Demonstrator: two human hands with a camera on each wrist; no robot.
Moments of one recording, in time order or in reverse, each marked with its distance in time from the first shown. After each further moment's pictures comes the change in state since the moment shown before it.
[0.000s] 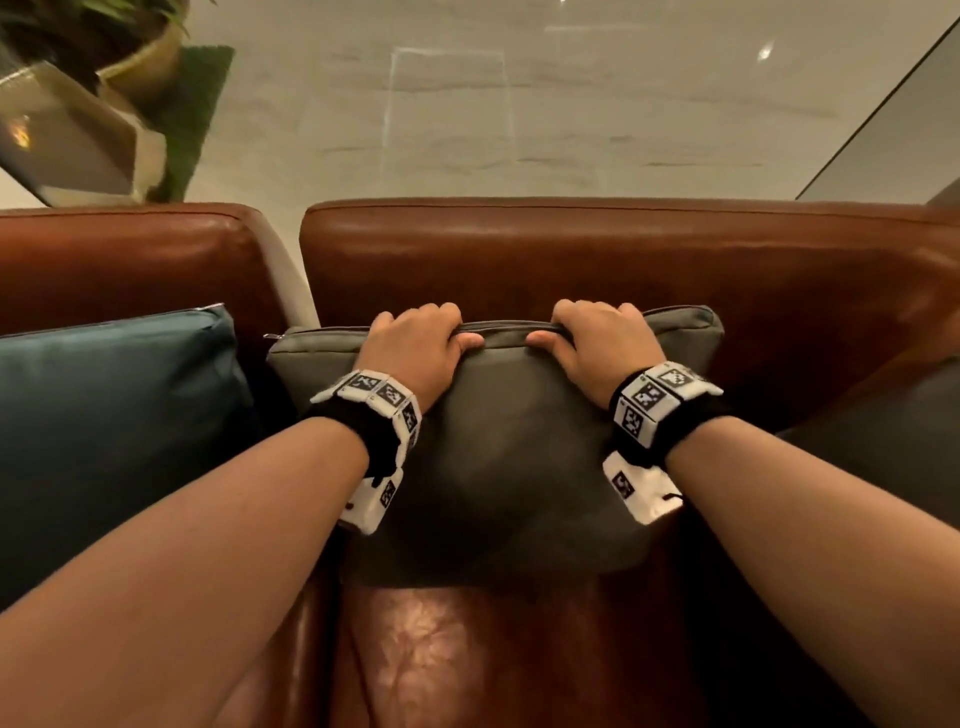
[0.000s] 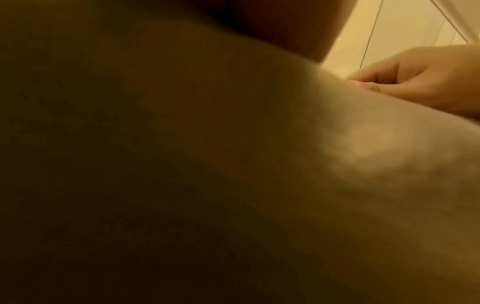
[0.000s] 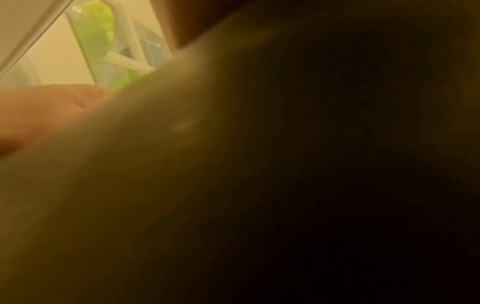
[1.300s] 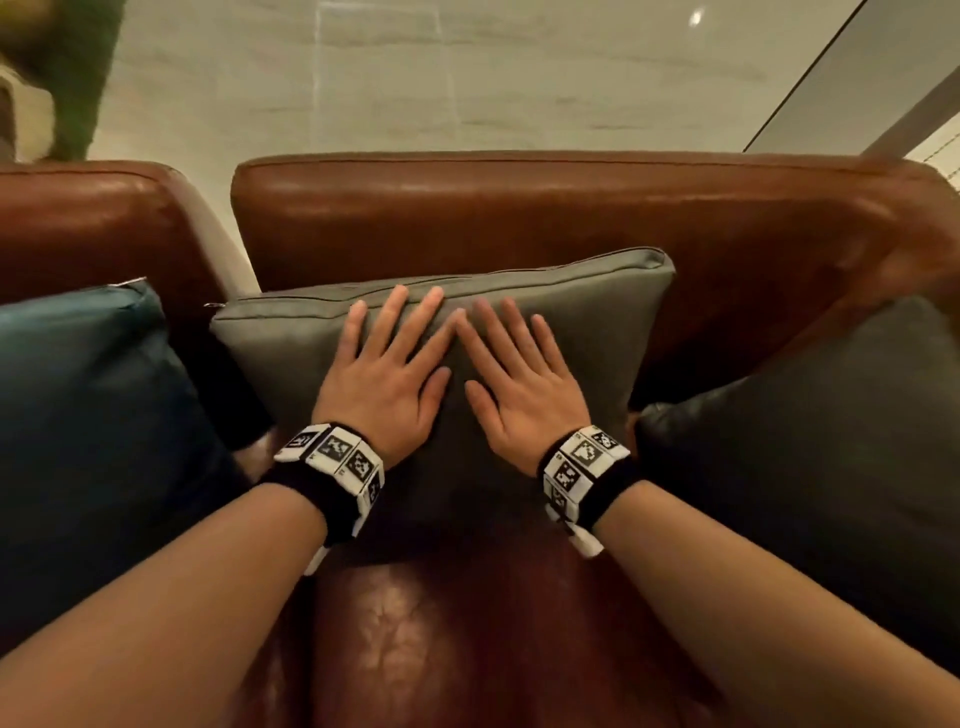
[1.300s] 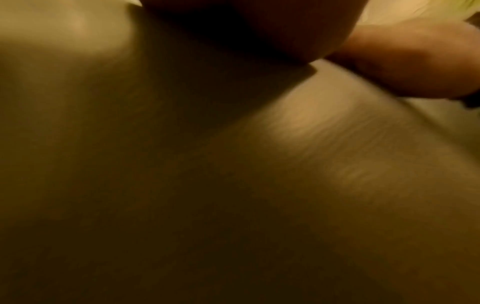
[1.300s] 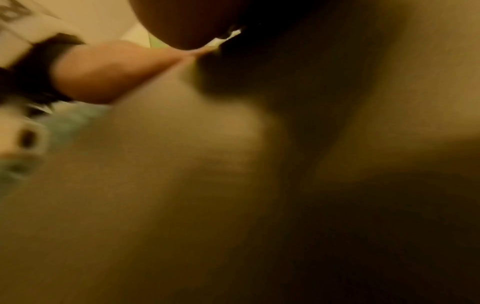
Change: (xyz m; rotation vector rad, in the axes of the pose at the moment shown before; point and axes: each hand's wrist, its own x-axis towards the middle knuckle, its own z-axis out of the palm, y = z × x) left_hand -0.058 -0.002 0.036 0.156 0.070 0.229; right_hand -0.067 -0.048 0.070 -0.050 0.229 -0.100
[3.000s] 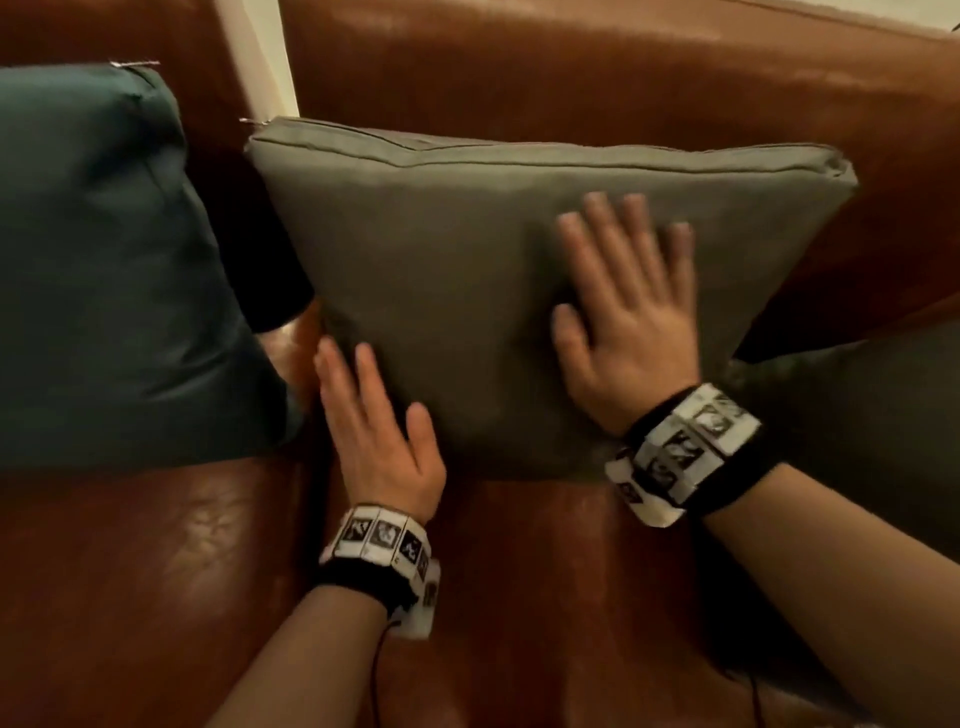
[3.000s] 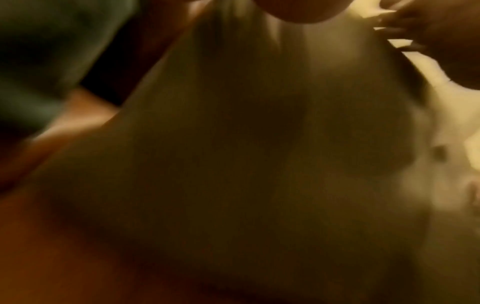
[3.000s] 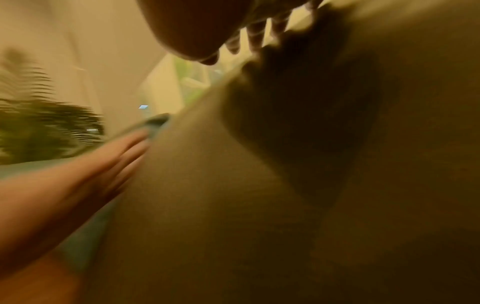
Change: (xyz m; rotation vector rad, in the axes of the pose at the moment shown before) left_hand -0.127 0.054 0.104 -0.617 0.417 -0.653; right_hand -0.014 -0.011 0.000 0.011 0.094 0.006
